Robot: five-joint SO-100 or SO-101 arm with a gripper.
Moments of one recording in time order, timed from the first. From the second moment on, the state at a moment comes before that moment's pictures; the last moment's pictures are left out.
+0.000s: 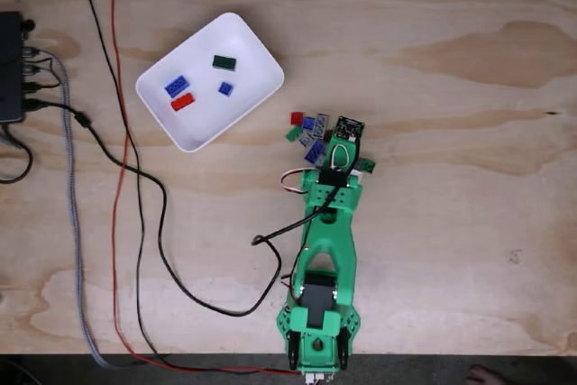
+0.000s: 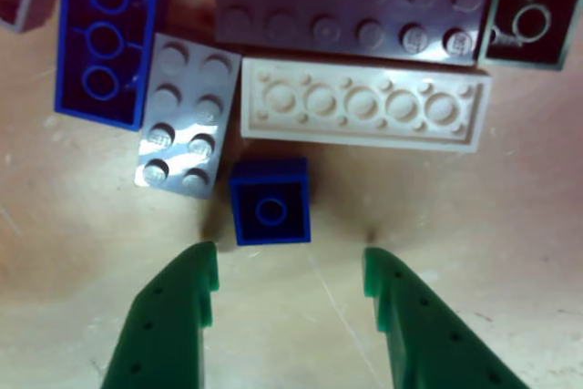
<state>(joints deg) 5.9 106.6 137.8 53.7 -77.3</state>
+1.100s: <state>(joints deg) -19.2 135.3 109.3 65.7 -53.6</state>
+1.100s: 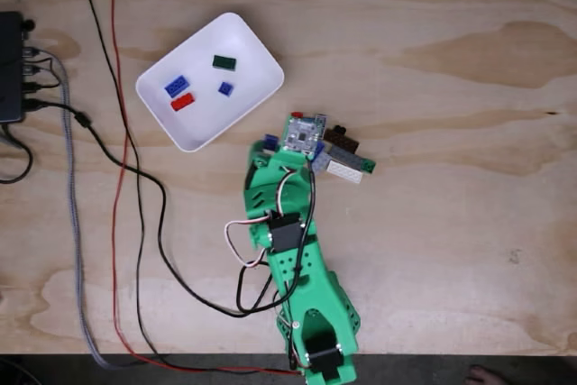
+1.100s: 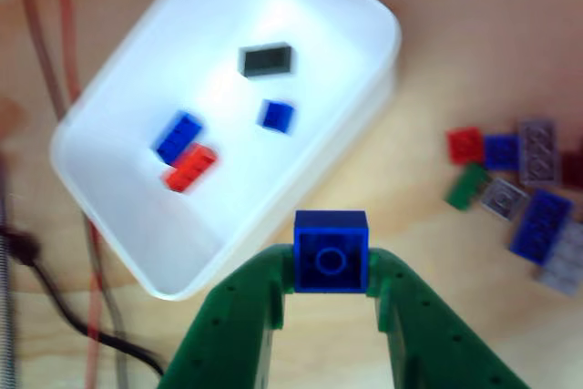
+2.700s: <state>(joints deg) 12.0 112.4 133.1 60.6 -59.2</state>
